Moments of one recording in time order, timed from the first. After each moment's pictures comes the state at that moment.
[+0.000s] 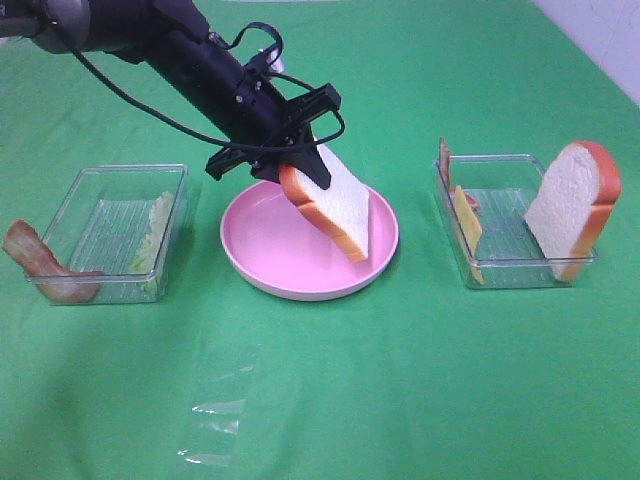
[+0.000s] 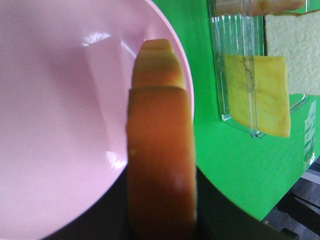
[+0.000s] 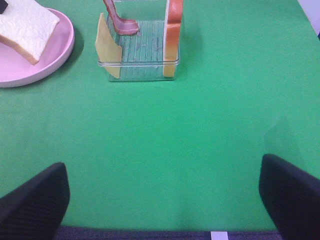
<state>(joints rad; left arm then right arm) -0.41 2.33 -1.90 -0.75 1.00 0.05 -0.06 0.00 -0.46 0.07 1.10 -0.10</state>
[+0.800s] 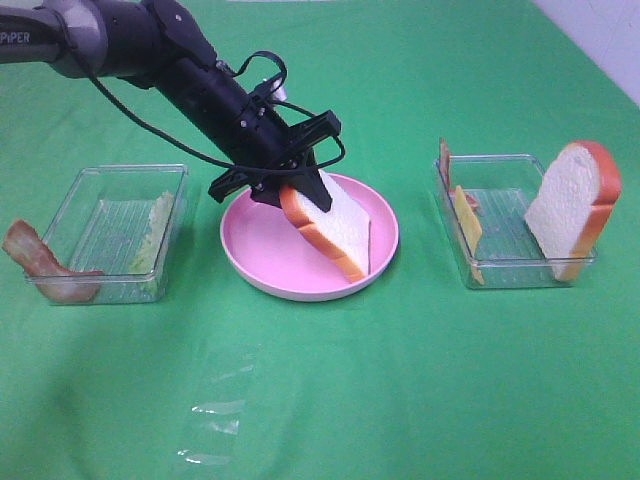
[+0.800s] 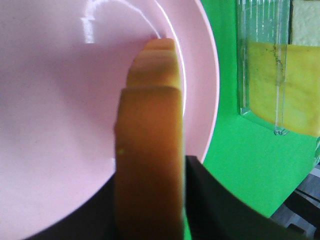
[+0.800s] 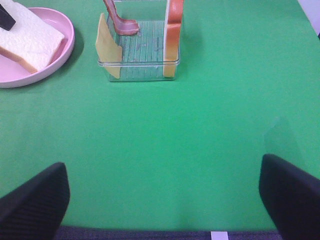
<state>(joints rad) -0.41 2.38 -1.90 -0.75 1.01 0.05 -0.06 0.00 -0.46 0.07 1.10 -0.10</state>
